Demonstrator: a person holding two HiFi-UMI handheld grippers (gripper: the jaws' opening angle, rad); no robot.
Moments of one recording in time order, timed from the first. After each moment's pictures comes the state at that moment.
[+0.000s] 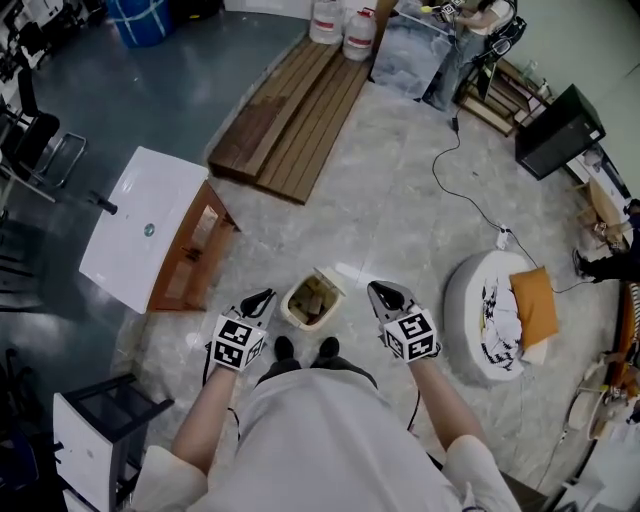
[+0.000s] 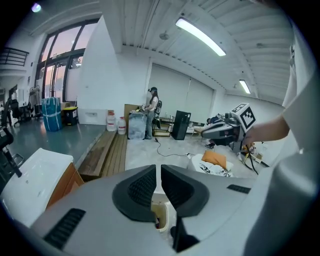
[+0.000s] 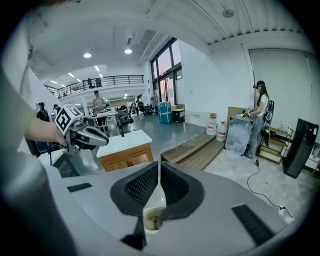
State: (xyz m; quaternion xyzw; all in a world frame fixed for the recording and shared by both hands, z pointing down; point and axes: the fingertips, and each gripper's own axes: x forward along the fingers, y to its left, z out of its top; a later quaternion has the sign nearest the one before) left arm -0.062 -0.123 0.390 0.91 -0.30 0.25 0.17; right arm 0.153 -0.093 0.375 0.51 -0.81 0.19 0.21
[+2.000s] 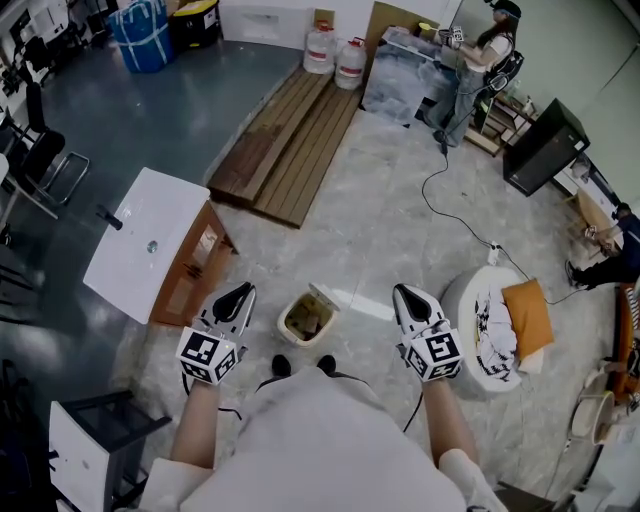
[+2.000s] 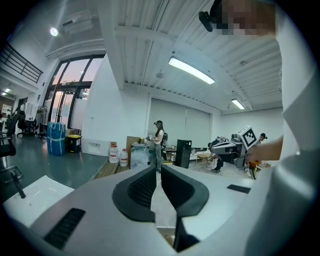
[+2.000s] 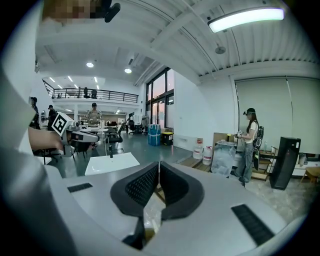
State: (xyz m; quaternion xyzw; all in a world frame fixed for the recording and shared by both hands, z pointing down) left arm -0.090 -0.127 0.239 0.93 -0.34 0.09 0.08; right arm 0.194 -0.060 0.245 0.59 -0.79 0.09 0.12
